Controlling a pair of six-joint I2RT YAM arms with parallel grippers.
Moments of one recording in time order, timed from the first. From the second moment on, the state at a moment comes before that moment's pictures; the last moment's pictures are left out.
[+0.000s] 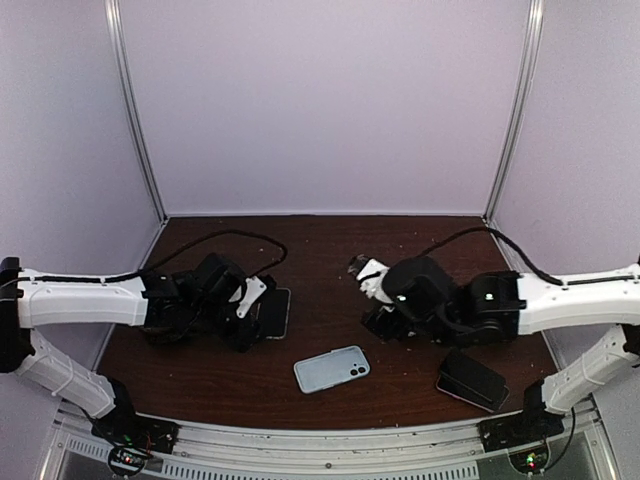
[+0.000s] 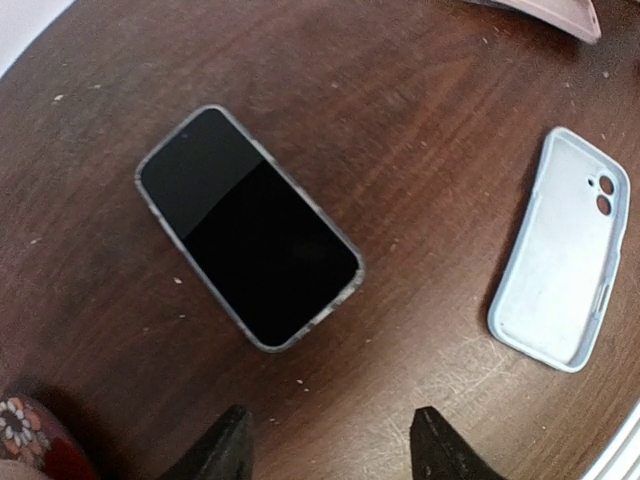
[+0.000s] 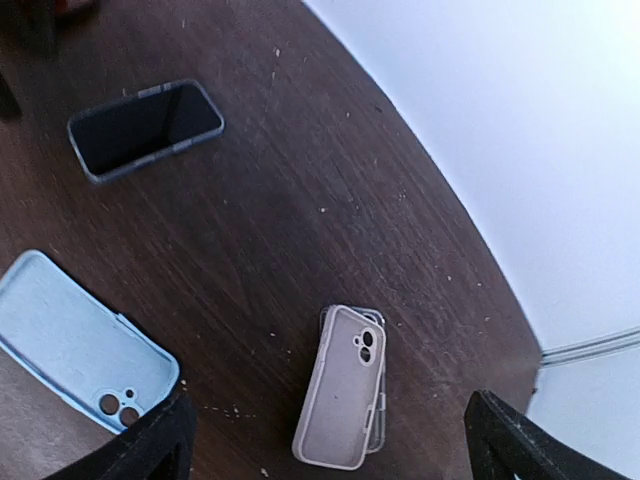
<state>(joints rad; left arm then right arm) -0.90 1.31 0.80 -0.41 -0.14 -0.10 1.23 1.45 1.09 -0.47 0.73 -0.14</state>
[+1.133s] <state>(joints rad) -0.98 1.79 0.98 -0.33 0.24 0.08 1.10 1.78 1.02 -0.44 0.15 0.76</state>
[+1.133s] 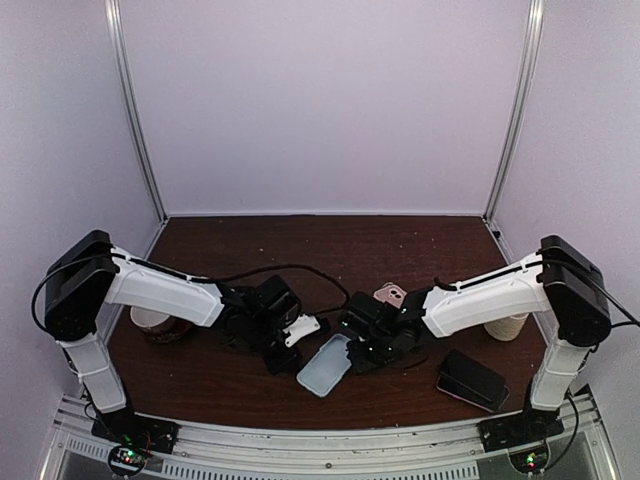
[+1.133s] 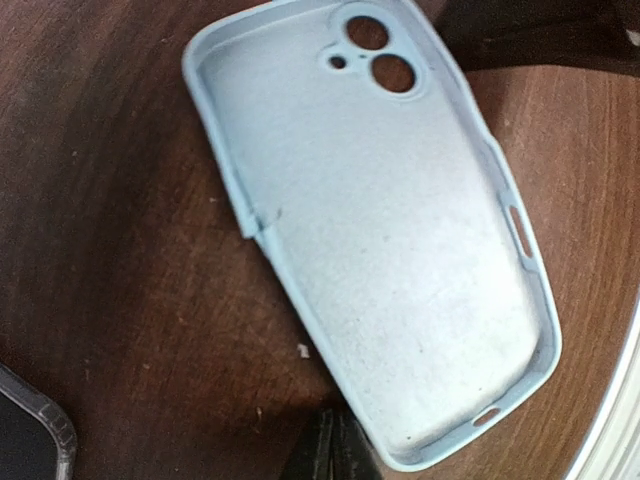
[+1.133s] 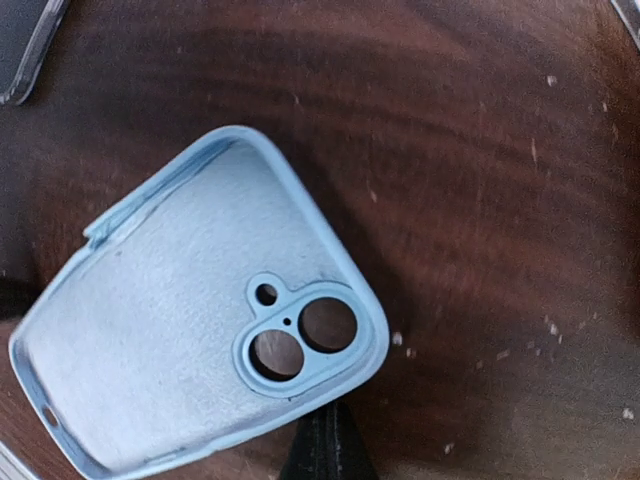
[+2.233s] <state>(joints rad) -1.01 1.55 0.91 -0.31 0.09 0.03 1.05 1.70 1.28 -1.04 0.42 0.67</state>
